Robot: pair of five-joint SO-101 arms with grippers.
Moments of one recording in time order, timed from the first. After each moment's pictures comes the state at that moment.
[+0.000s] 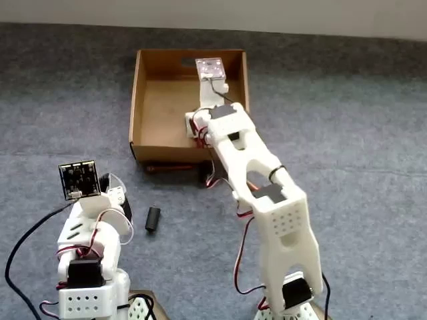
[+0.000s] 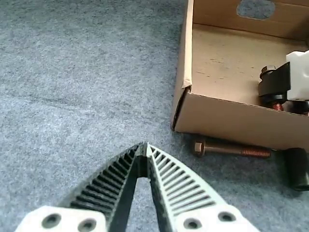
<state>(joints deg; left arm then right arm) -9.9 -103.6 92.8 50.7 7.8 -25.8 40.2 -19.7 45.2 -12.4</state>
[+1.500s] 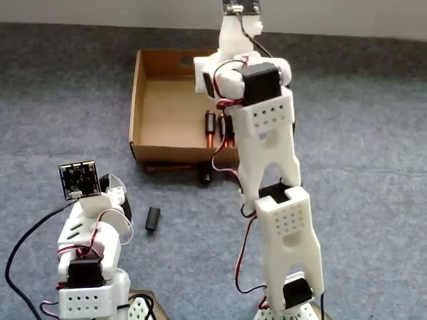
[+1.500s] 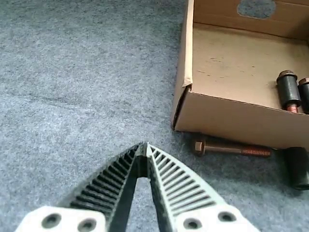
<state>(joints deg) -9.9 -103.6 93.0 50.7 7.8 -24.9 40.4 -90.4 100.3 -12.4</state>
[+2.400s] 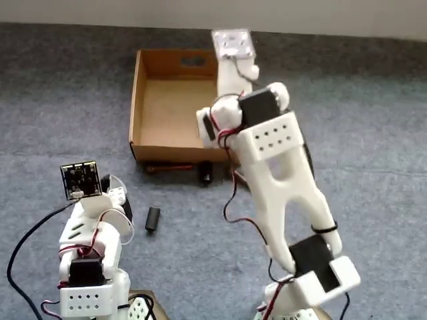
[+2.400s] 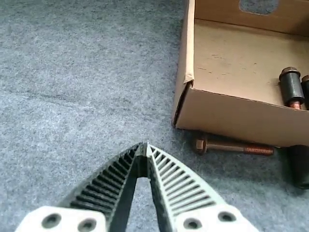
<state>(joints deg) -9.9 -103.6 94.5 49.5 7.8 -30.6 -2.6 -12.3 89.0 -14.6</state>
